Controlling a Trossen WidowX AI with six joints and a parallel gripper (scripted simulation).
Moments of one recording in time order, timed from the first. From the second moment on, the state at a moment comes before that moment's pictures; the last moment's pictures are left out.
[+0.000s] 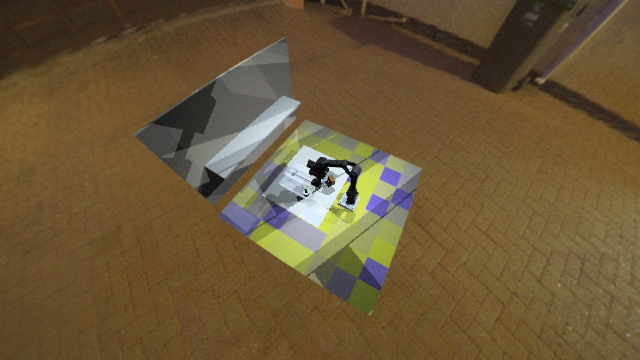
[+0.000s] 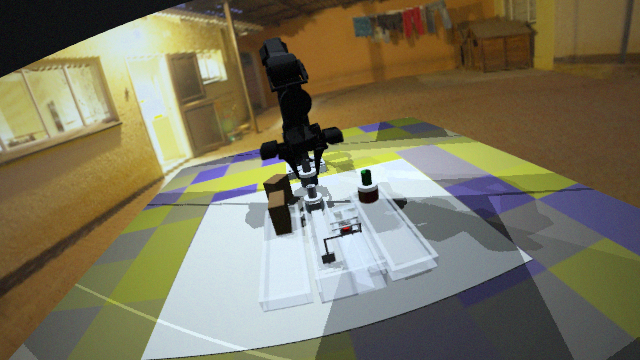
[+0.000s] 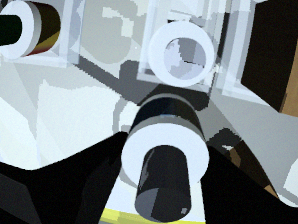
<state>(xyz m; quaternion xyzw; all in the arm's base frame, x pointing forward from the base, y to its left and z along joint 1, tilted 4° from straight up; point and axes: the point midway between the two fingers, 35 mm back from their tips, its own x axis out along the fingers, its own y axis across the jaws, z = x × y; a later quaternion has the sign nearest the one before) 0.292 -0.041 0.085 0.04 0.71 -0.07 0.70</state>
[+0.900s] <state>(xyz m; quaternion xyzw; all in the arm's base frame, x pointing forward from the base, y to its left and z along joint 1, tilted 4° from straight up) 0.296 -0.042 0.066 0.05 0.71 -0.08 0.70</state>
